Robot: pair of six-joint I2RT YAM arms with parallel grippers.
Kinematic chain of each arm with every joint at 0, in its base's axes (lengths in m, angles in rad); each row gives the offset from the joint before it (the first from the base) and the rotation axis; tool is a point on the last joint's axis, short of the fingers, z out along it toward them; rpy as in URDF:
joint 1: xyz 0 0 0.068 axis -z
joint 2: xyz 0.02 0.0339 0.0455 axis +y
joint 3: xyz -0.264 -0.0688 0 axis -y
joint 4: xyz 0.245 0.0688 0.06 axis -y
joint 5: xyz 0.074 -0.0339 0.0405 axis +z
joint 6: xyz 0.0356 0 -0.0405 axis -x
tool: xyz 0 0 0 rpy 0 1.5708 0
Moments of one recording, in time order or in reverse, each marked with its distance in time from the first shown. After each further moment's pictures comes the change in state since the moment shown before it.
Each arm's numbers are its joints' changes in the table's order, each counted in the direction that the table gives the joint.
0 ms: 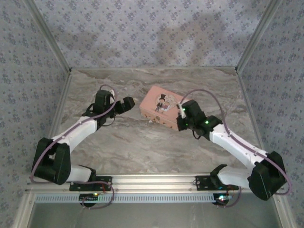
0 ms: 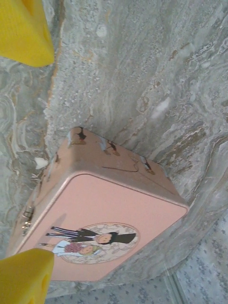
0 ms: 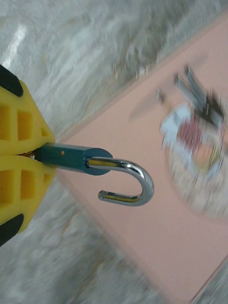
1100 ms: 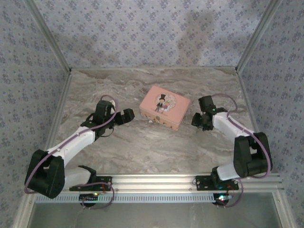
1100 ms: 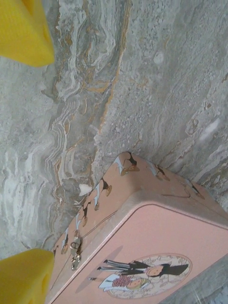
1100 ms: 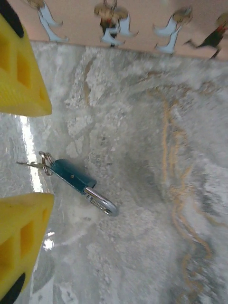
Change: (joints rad) left arm 0.056 -0.129 -0.142 -0.066 0.075 -0.039; right arm 0.363 0.247 0.008 -0.076 0.065 -0.272
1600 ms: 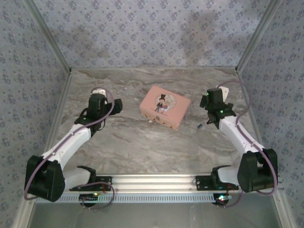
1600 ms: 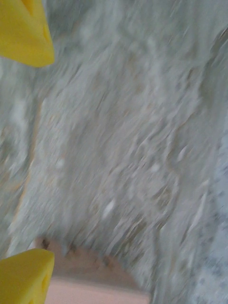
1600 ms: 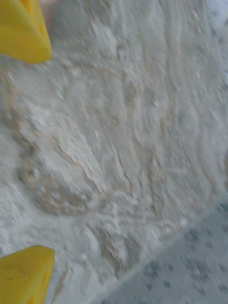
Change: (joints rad) left arm -0.087 -0.057 0.074 0.021 0.391 -0.323; right arm 0.046 -0.156 -0.035 0.355 -0.475 0.162
